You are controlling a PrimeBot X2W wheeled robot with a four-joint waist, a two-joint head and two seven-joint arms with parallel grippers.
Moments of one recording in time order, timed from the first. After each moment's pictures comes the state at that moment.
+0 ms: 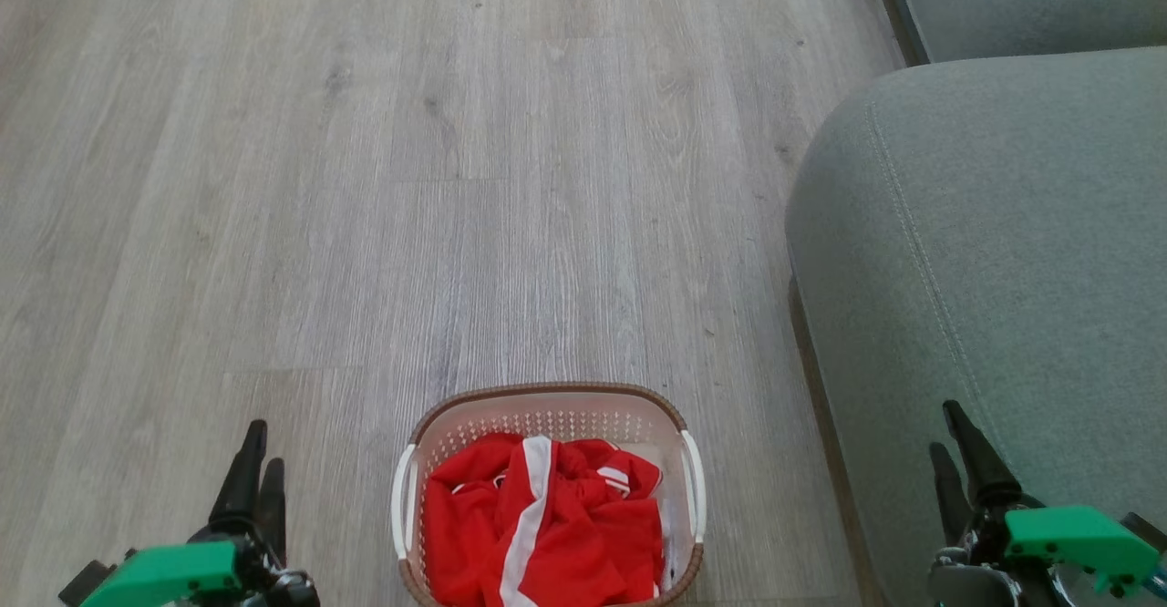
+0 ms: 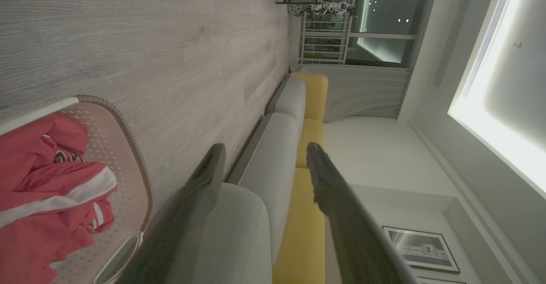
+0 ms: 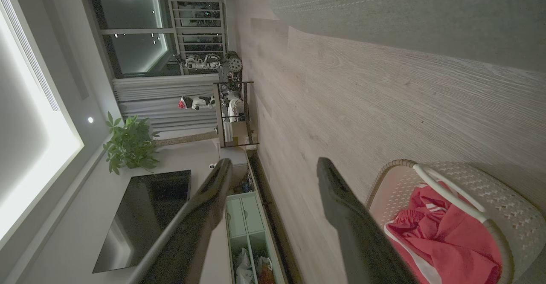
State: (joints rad) left arm 0.02 0.03 0.07 0.35 -1.61 -0.12 0.09; right arm 0.01 -0.04 -0.11 0.37 1.60 0.13 0.10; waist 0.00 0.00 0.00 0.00
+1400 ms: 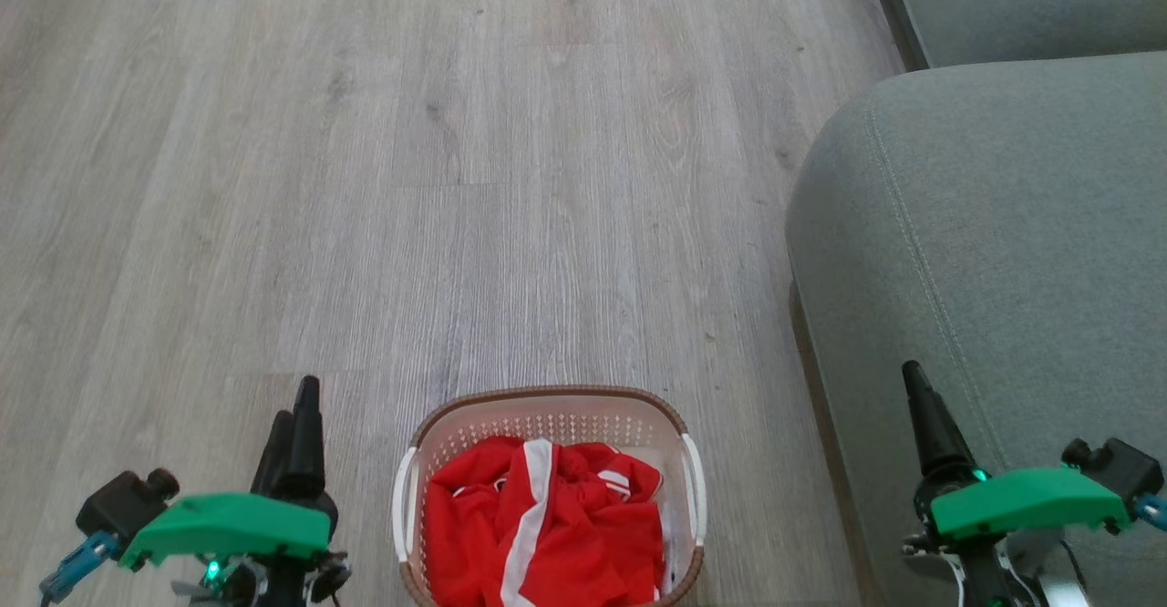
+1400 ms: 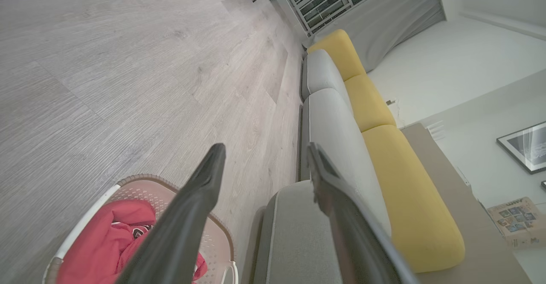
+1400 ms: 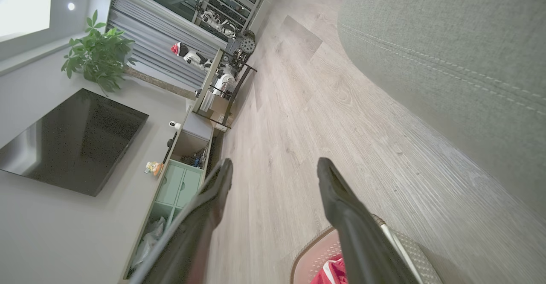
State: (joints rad) left arm 0.03 0.03 -0.03 0.18 -1.02 -0.01 -0.03; right arm 0.01 -0.04 -0.02 0.25 1.10 0.13 -0.02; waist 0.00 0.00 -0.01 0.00
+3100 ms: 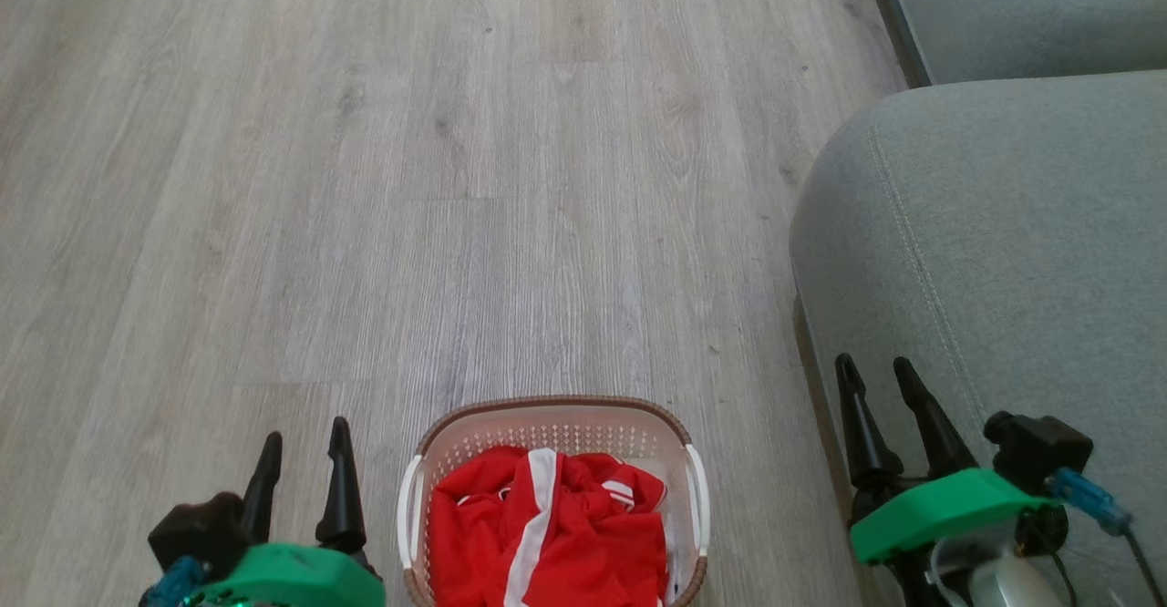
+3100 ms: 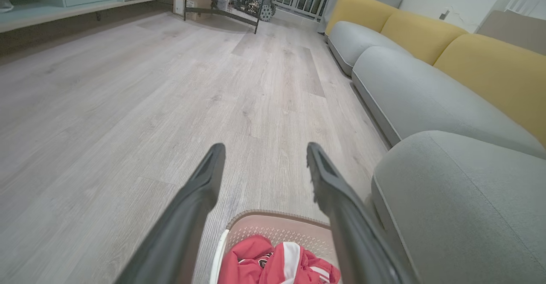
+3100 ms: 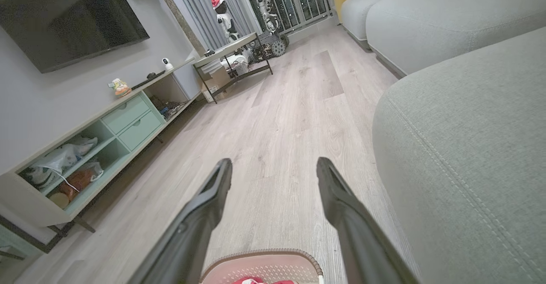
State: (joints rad) left arm 0.13 0.06 -0.13 0.12 -0.37 0.09 -0.18; right arm 0.01 -0.04 0.08 0.20 0.47 0.13 -0.17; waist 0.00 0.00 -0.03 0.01
